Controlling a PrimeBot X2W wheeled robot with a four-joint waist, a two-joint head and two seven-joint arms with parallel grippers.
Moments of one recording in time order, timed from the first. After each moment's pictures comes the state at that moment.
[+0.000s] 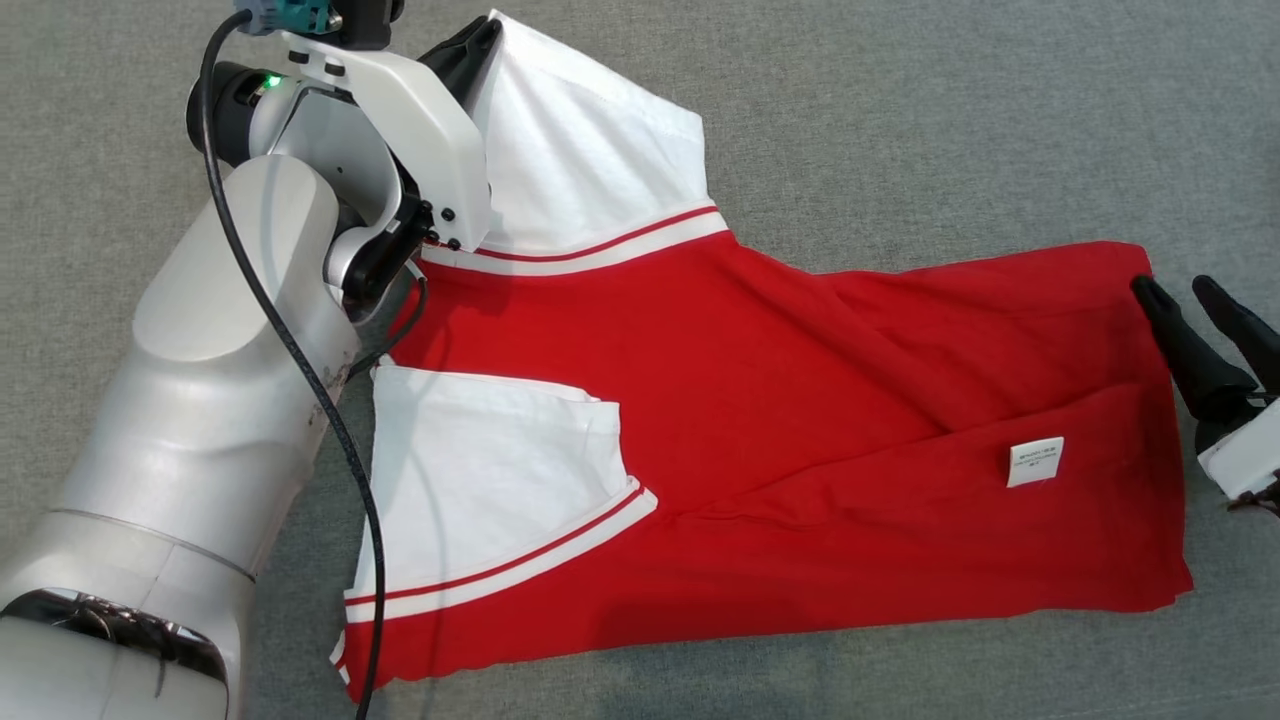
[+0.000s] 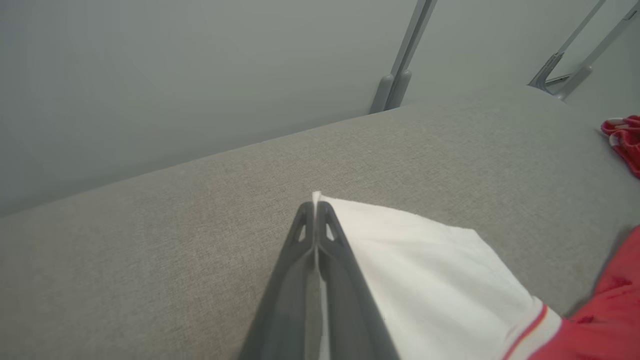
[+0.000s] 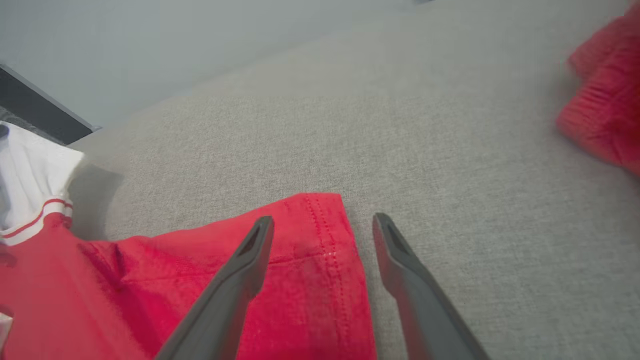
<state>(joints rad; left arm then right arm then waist) -1.10 0.15 -0.58 0.83 -0.63 -0.13 0.12 -0.36 -0.52 0.19 0.21 0.92 0.13 0.10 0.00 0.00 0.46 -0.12</state>
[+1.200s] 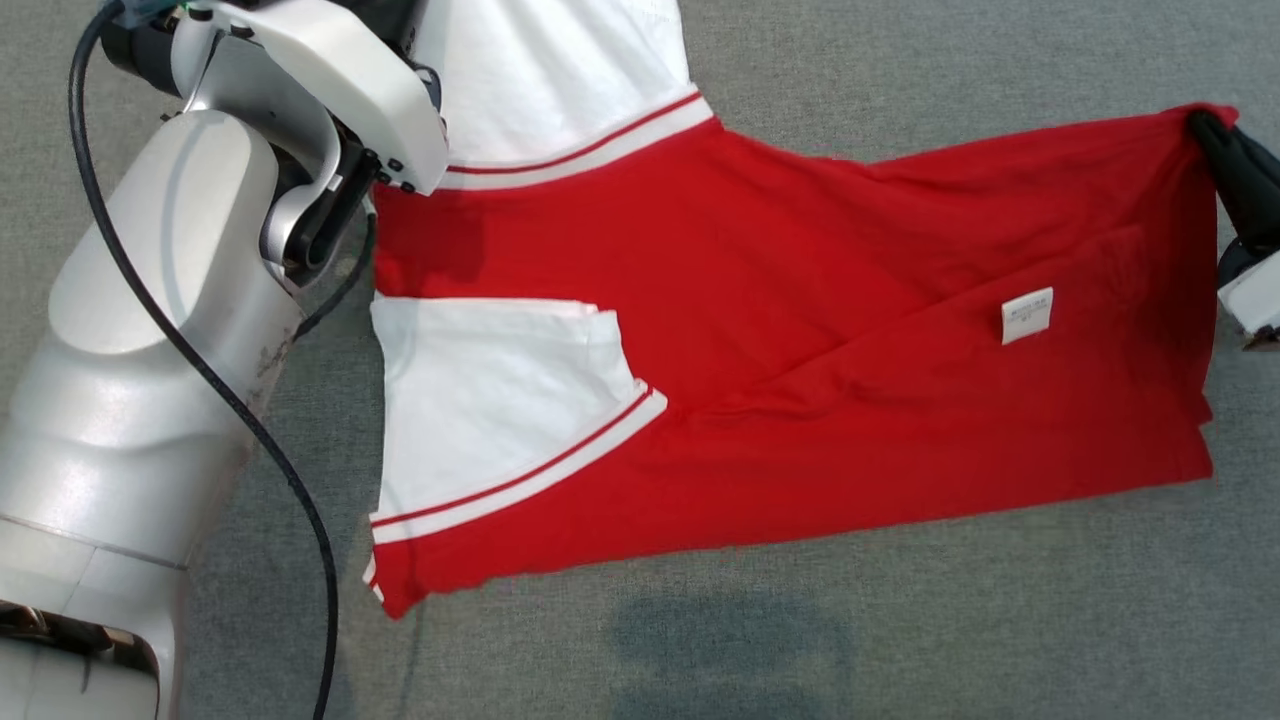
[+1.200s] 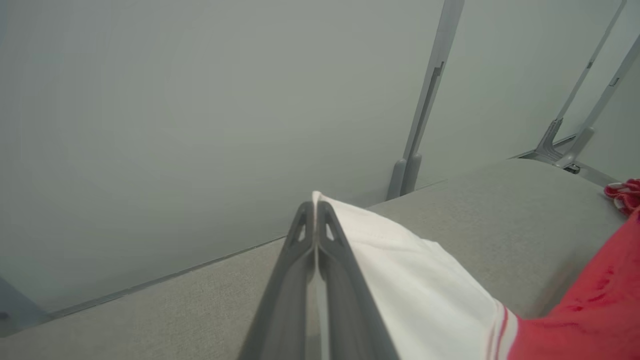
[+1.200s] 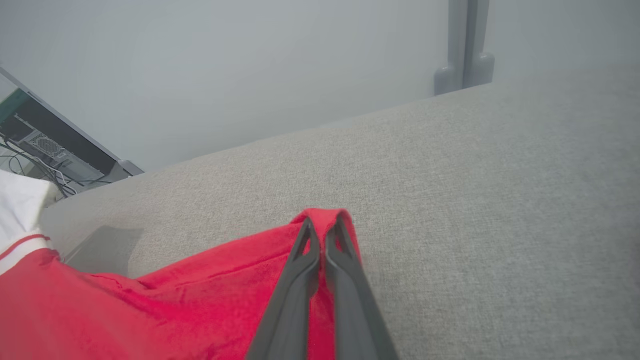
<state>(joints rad) -1.09 0.24 -0.56 0.61 -0.61 -0.10 -0.03 -0.69 -0.54 0.31 0.40 0.99 0.13 0.13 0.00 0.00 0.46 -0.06</state>
